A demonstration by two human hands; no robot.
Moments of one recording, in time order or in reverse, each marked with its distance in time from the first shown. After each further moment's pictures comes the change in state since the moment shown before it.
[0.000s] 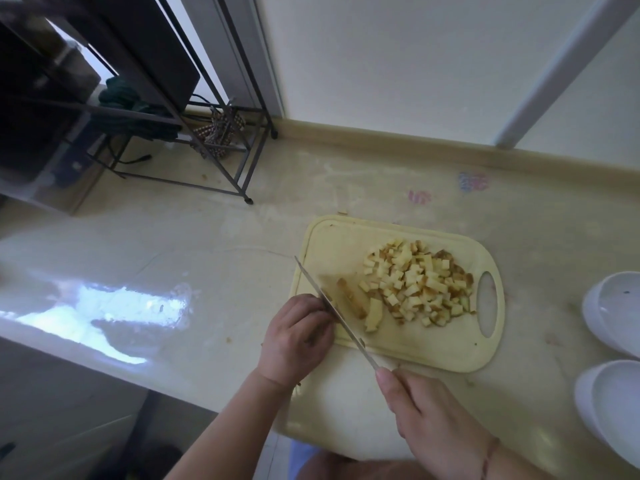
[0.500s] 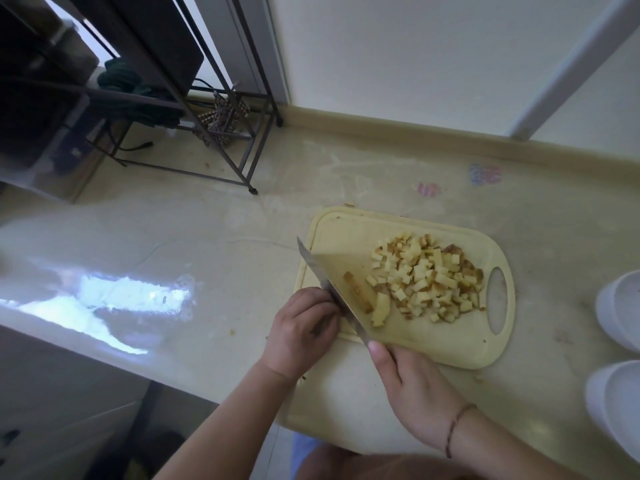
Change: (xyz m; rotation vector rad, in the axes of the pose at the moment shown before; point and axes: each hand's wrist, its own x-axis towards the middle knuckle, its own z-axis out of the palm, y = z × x) left_hand -0.001 -0.004 0.002 -0.034 0.007 -0.037; right_hand 0.033 0.007 0.018 -0.074 0.086 -0.099
